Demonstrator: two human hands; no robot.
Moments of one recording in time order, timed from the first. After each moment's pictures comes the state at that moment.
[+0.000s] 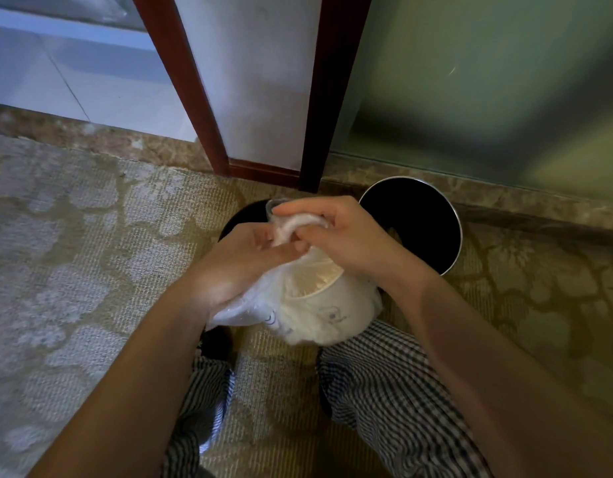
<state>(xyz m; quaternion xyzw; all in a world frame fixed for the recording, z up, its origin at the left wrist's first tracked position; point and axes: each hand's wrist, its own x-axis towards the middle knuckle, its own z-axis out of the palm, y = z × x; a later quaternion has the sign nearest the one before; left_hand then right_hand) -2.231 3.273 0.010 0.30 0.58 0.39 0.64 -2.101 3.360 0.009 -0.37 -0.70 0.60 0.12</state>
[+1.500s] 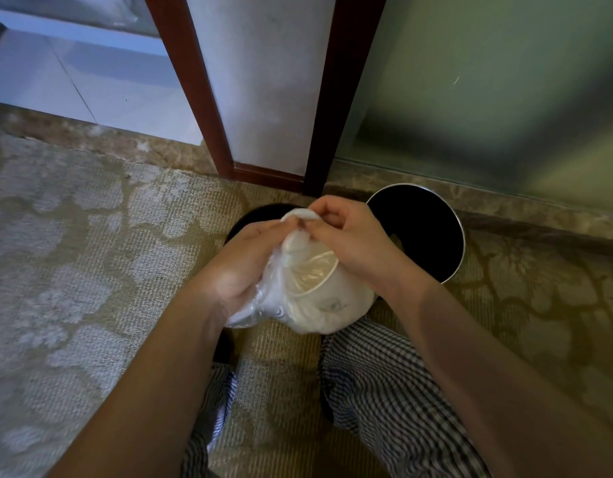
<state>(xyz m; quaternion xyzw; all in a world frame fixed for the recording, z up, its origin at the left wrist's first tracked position) -2.232 3.277 0.001 0.14 0.48 0.49 0.71 -2.108 3.357 0.004 -0.46 -0.64 0.60 0.15</state>
